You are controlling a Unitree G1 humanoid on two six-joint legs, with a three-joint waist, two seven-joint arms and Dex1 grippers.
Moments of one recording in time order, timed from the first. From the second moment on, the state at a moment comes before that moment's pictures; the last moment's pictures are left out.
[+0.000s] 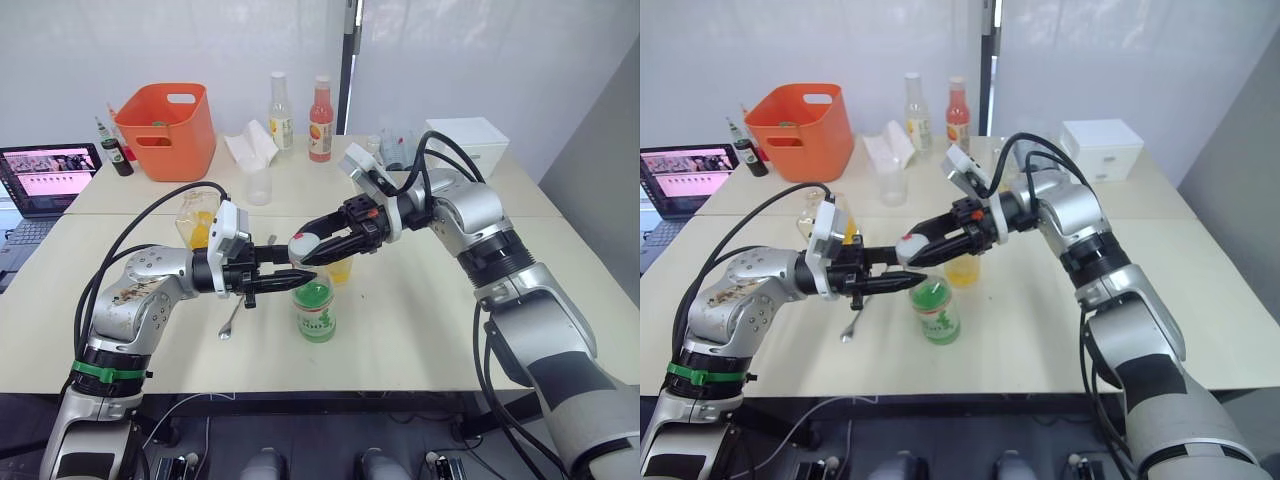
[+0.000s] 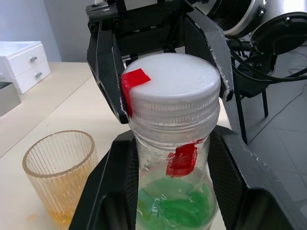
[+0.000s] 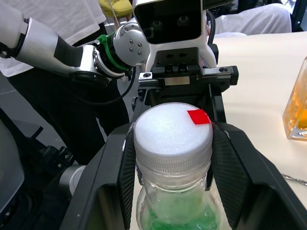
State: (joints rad) left arm -0.58 0.62 -0.02 -0.10 -0.59 0.48 -1.20; right arm -1.27 -0.44 0.40 0.58 0.57 0.48 1.57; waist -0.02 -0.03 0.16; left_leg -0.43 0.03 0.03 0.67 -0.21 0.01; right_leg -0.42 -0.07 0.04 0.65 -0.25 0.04
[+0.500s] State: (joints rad) left arm -0.59 0.61 -0.04 -0.10 -0.58 0.46 -1.20; right arm -0.99 -0.50 0.10 -0.05 0.71 0.72 1.26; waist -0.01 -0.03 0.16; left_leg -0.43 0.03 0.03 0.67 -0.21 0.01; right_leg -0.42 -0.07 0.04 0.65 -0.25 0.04
